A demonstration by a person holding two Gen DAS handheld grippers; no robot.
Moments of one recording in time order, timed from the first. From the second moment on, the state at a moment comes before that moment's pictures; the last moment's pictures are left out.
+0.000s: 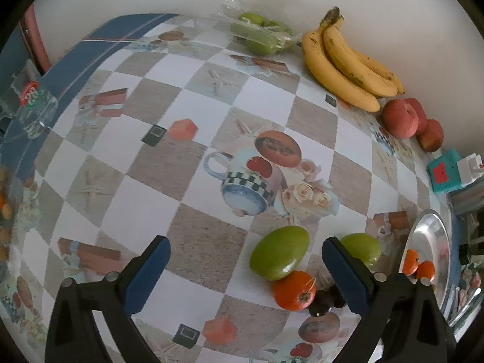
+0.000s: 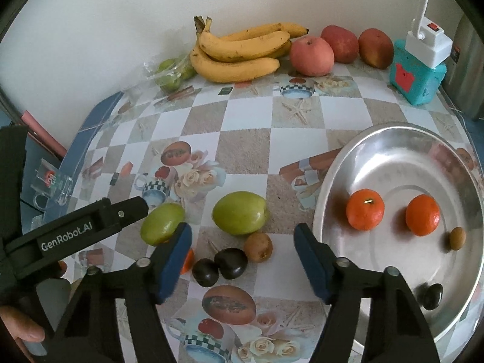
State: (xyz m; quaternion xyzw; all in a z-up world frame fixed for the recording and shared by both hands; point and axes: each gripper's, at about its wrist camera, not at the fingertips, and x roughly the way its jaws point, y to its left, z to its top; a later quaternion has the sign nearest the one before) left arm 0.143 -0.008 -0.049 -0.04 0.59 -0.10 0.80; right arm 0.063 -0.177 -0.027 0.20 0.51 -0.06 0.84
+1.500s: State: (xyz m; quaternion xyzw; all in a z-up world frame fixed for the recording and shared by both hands) left arm 0.148 -0.021 -0.063 -0.07 0.60 -0.15 0.78; right arm 0.064 -0.191 -0.058 0.25 0.53 -0.06 0.81
